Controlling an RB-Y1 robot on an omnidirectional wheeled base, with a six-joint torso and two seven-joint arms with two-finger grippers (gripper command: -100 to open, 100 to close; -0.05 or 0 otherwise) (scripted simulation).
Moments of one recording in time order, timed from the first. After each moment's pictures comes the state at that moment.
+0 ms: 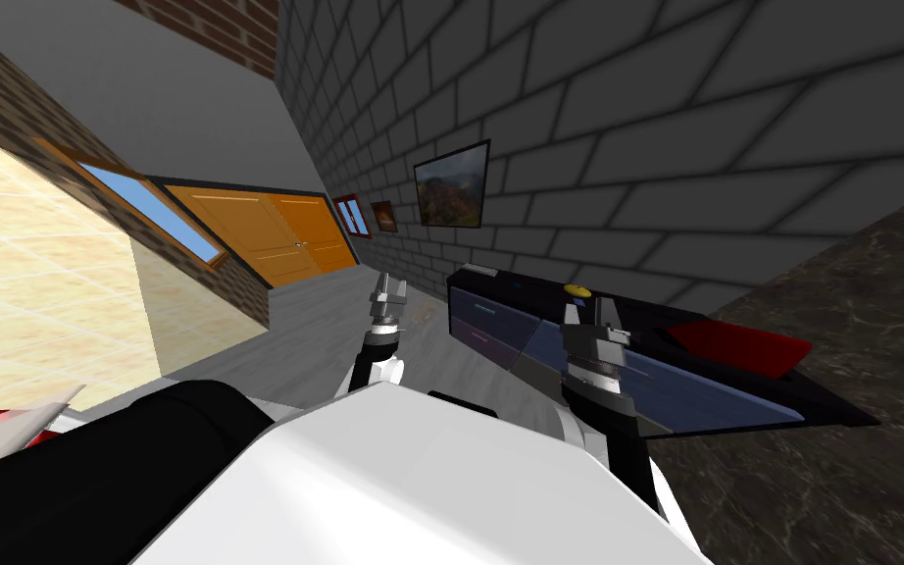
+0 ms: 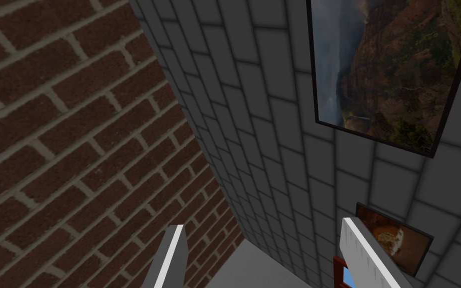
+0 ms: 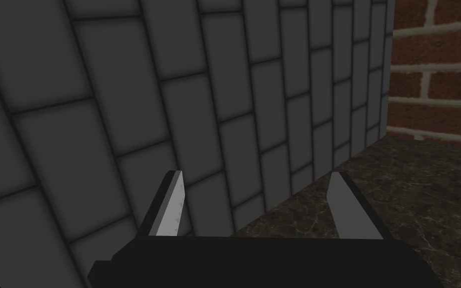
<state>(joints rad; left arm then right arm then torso) 0.51 -0.03 -0.06 -2.31 -0.03 -0.50 0.16 0.52 0.02 0.03 -2.32 0.05 -0.44 -0.05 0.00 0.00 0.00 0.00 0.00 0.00</state>
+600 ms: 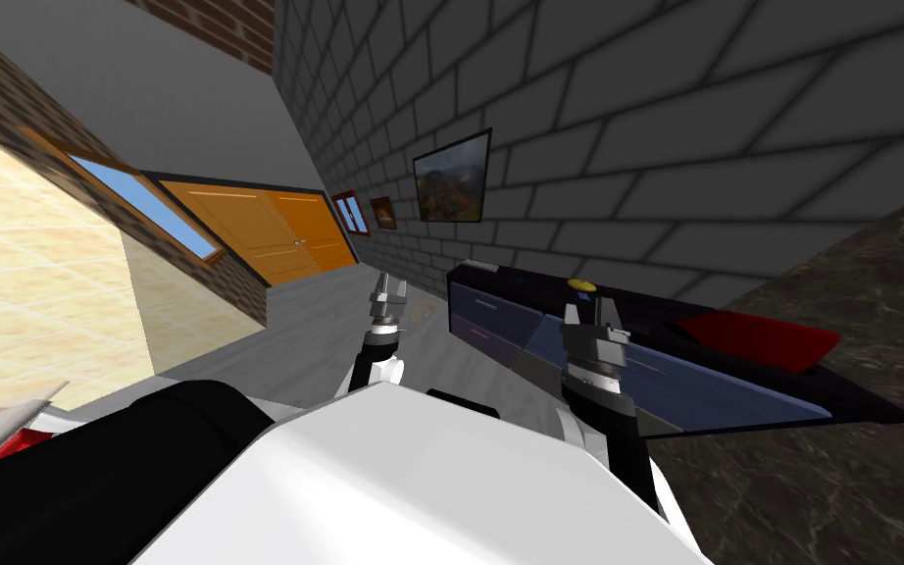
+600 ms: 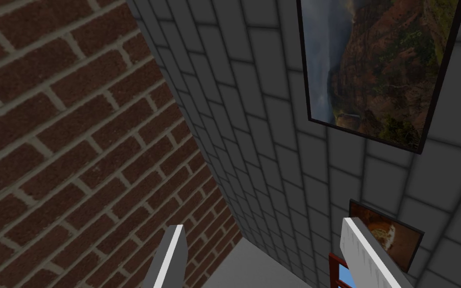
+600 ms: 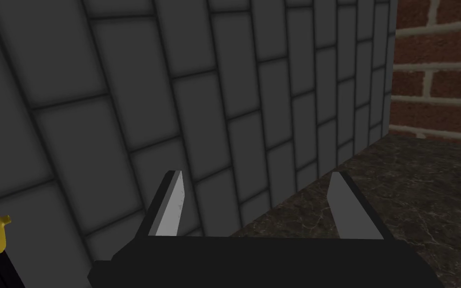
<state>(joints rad) 0.51 -0.03 -0.06 -2.31 -0.03 -0.50 0.16 0.52 0.02 0.03 -2.32 0.05 -0.44 -0.05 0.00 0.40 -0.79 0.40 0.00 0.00</state>
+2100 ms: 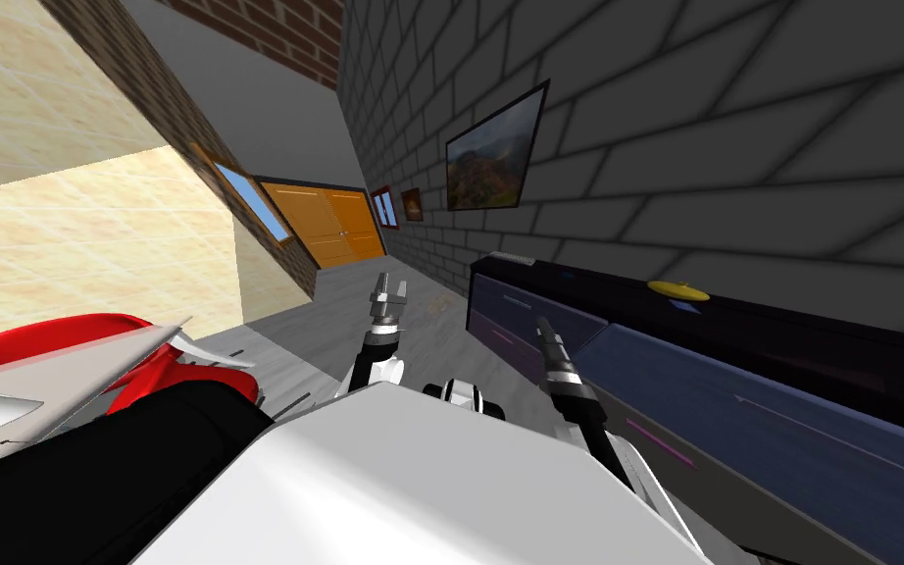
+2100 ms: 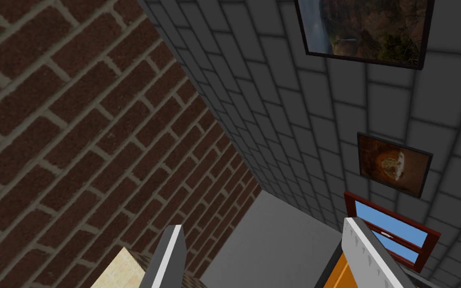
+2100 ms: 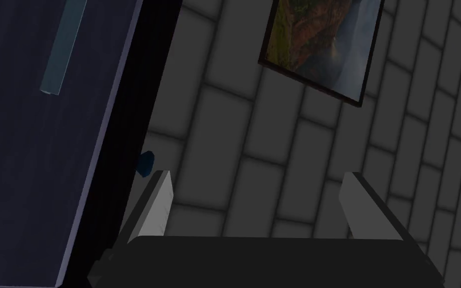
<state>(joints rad) 0.51 -0.03 -0.06 -2.31 -0.03 -0.50 0.16 0.51 -0.19 0.07 -2.13 0.25 -0.20 0.02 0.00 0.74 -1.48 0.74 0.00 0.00</state>
